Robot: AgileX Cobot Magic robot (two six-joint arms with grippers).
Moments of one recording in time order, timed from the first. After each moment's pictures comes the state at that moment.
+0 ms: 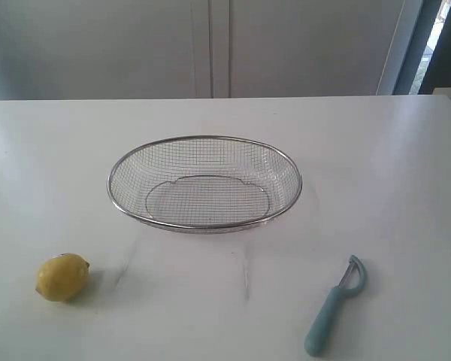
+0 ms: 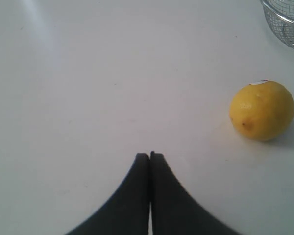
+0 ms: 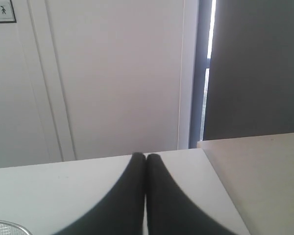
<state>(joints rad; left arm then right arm) 0.03 0.00 0.02 -0.13 0.51 0.15 -0.10 0.65 -0.81 0.01 0.34 0.07</state>
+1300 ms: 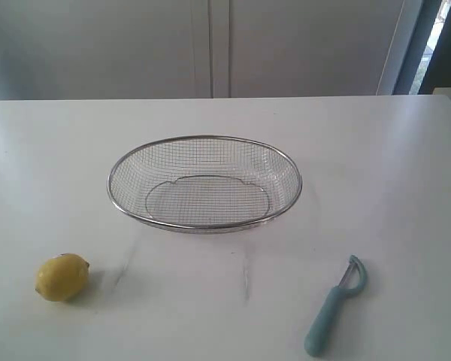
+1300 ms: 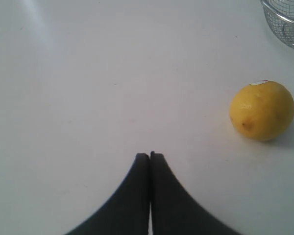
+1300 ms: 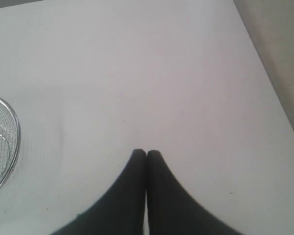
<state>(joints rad) 0.03 0.00 0.02 -0.13 0.51 0.15 -0.10 1.11 -1.02 0.03 0.75 0.11</state>
